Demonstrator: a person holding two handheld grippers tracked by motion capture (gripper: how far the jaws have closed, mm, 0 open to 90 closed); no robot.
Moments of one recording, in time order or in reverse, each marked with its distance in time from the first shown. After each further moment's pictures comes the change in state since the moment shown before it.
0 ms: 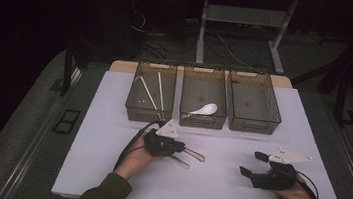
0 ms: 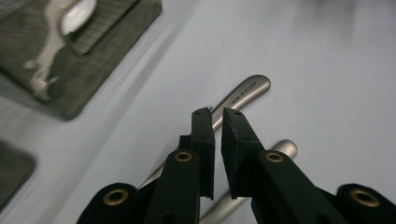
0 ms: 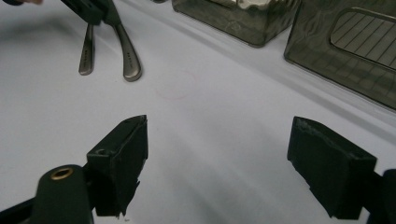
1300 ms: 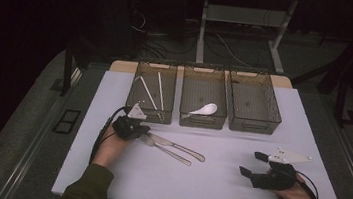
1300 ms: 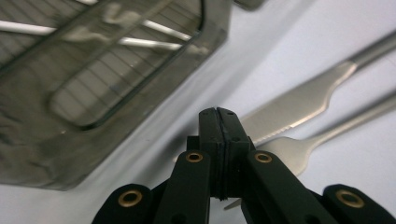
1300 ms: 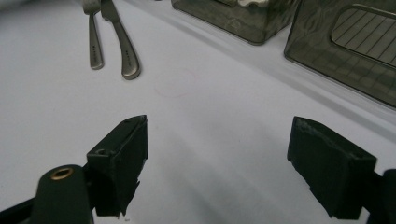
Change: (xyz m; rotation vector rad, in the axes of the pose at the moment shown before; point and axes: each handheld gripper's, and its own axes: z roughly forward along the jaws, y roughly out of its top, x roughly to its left) left arm 0.060 -0.048 -0.044 0.152 0.257 -0.185; right arm 0.000 0.000 0.001 0.008 -0.001 0.001
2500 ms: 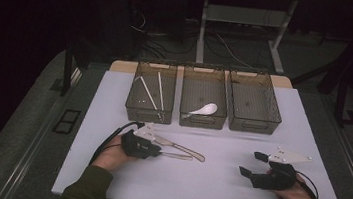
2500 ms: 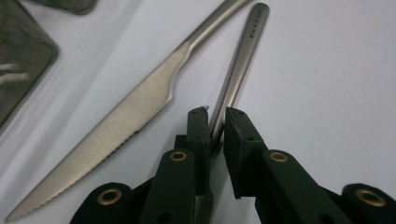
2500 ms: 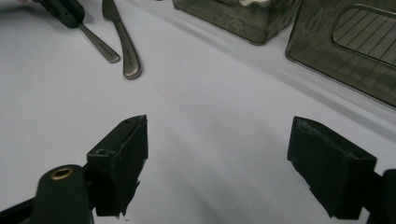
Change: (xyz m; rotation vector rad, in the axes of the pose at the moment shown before) left arm -0.042 -0.004 0.004 -0.007 -0.307 0.249; right arm 0.000 0.000 0.000 0.000 0.005 -0.001
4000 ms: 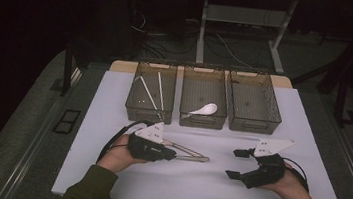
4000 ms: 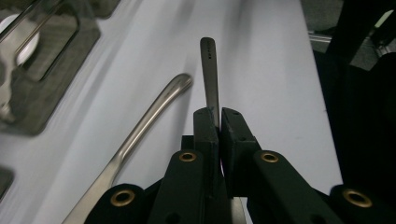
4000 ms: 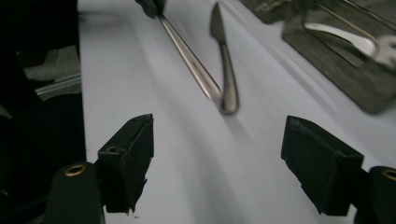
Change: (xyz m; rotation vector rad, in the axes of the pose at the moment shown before) left arm -0.033 0.052 -0.021 -0.157 -0.137 0.122; right arm 0.025 0.054 0.006 0.070 0.316 -0.203
